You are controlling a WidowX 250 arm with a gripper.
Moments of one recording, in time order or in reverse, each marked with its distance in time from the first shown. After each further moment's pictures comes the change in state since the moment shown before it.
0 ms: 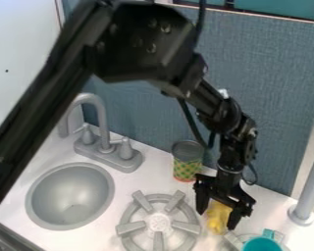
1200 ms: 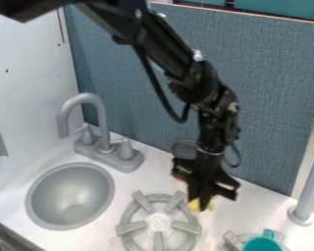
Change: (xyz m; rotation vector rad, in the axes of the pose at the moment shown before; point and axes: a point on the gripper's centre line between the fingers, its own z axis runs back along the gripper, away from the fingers) arm -0.053 0.026 0.054 0.019 -0.040 0.115
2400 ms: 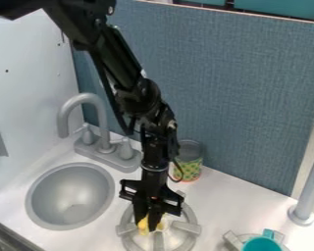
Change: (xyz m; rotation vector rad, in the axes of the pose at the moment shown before) arm -0.033 0.061 -0.045 -0.047 0.134 0.115
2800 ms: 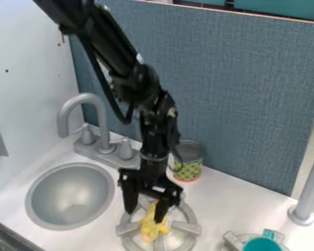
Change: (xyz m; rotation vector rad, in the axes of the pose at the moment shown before) arm -0.001 0.001 0.027 0.035 -0.069 -0.004
